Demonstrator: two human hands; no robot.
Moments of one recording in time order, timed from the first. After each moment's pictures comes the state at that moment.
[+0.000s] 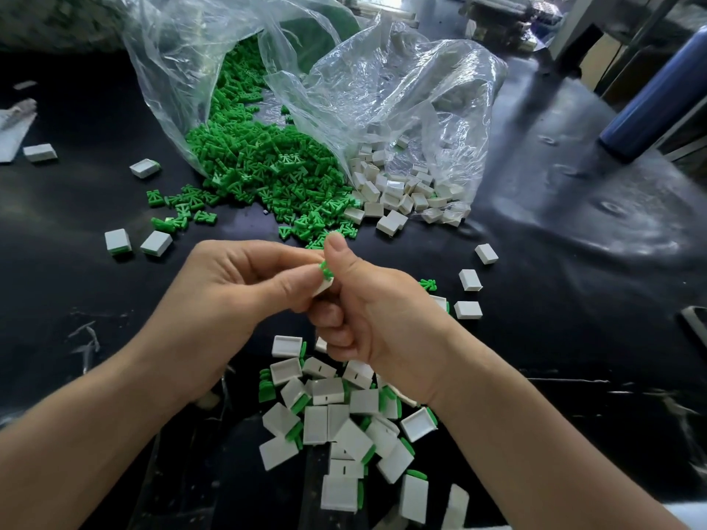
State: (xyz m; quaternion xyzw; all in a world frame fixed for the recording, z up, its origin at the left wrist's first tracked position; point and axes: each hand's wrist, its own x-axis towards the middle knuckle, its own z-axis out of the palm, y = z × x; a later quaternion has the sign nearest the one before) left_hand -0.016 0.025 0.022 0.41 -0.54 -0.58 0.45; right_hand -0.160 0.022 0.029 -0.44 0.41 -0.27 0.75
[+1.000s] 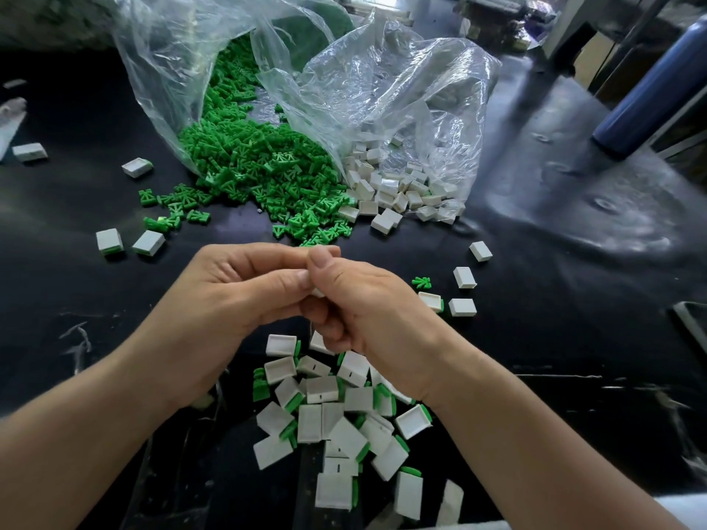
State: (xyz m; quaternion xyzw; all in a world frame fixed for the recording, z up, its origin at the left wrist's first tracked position) left_hand -0.018 0.026 0.022 0.38 -0.50 -0.64 0.44; right_hand -0.161 0.026 0.030 -0.52 0.44 -0.30 0.67
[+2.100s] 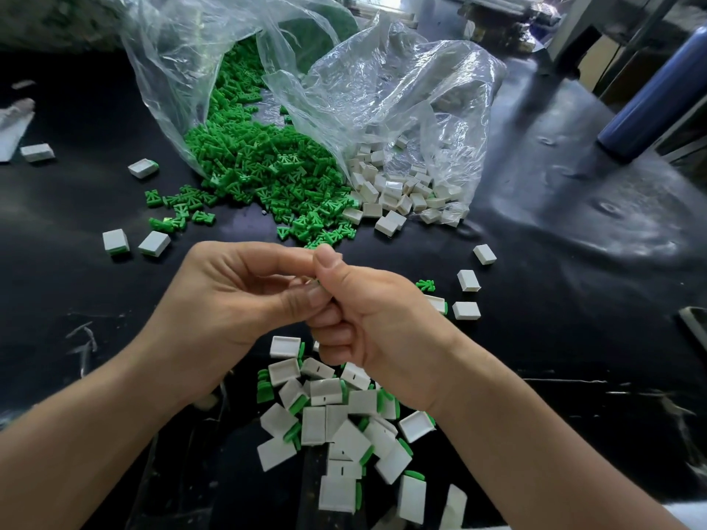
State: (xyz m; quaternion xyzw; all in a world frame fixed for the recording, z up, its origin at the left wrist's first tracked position) left_hand -0.019 0.028 0.025 0.38 -0.54 -0.58 0.47; right_hand -0.155 0.026 0.034 -0.46 0.41 -0.30 0.73
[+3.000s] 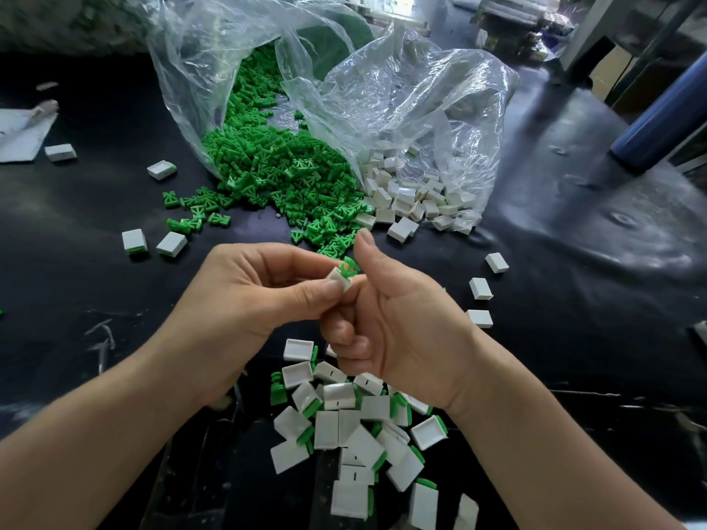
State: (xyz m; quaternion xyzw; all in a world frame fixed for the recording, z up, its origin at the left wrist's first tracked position) left_hand -0.017 0.027 0.027 0.41 -0.51 -0.62 0.45; right_hand -0.162 0.016 0.028 -0.36 0.37 -0.24 0.82
